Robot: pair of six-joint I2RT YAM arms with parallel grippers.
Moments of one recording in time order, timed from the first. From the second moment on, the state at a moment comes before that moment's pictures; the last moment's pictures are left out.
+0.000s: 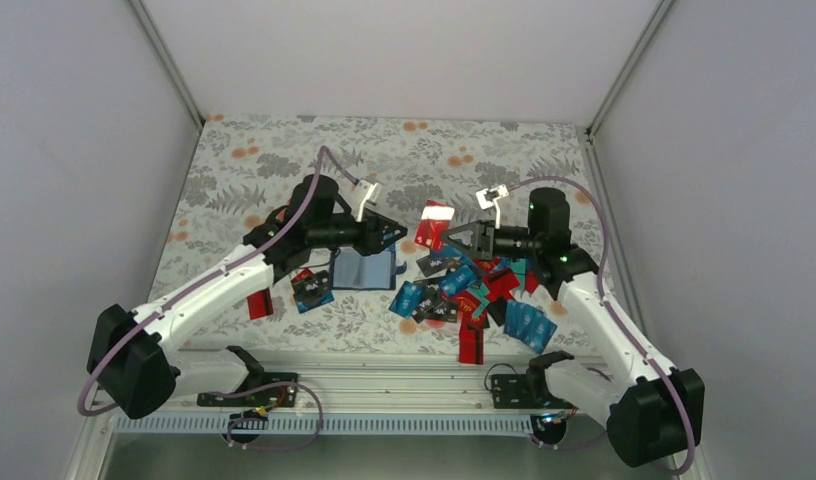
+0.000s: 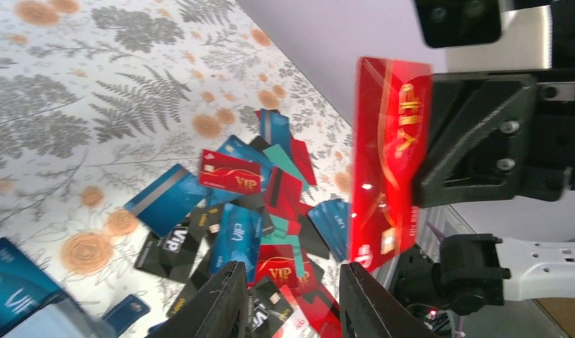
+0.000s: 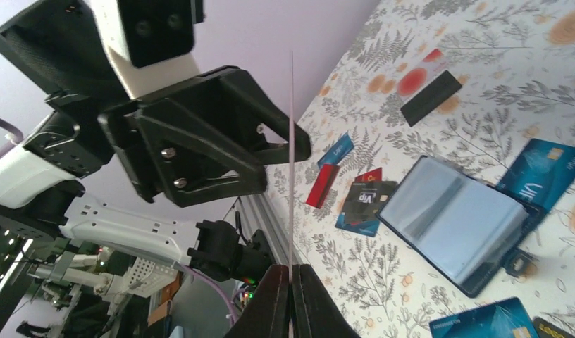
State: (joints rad) left arm -0.67 1.24 0.97 -0.18 0.54 -0.40; right arm 0.27 1.01 0.73 -0.17 -1.05 0.50
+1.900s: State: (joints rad) left arm -0.37 1.51 0.71 -0.34 0.14 -0.46; right arm 0.63 1.96 1.15 -0.40 -0.95 0.55
